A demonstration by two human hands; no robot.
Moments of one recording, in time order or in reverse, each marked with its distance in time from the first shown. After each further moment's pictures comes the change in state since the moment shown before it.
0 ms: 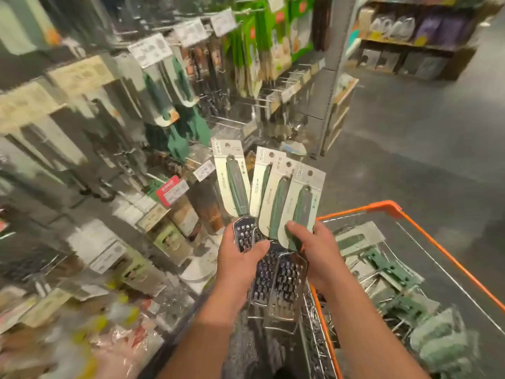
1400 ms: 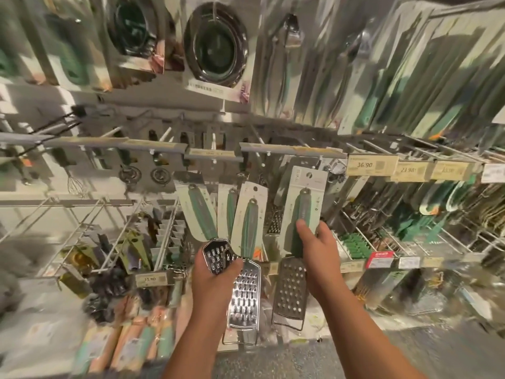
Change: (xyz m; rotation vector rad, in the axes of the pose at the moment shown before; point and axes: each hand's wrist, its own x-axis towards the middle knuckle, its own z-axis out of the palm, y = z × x) left_hand -0.158 0.038 -0.393 -0.527 0.859 0.284; right_hand -0.159 0.070 0.410 -0.383 -0.632 -0.234
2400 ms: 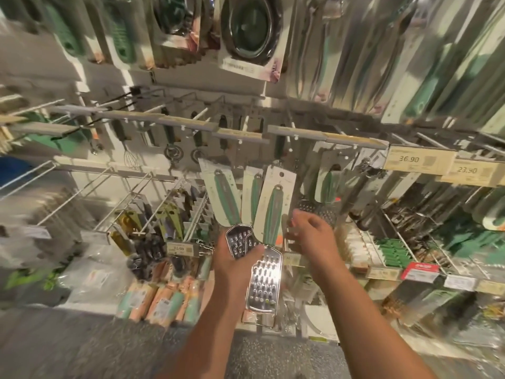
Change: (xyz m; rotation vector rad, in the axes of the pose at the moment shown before) left_hand -0.004 -0.022 0.014 -0.038 0.138 0.013; right_hand 0.018 0.014 0.016 -0.138 -0.279 0.094
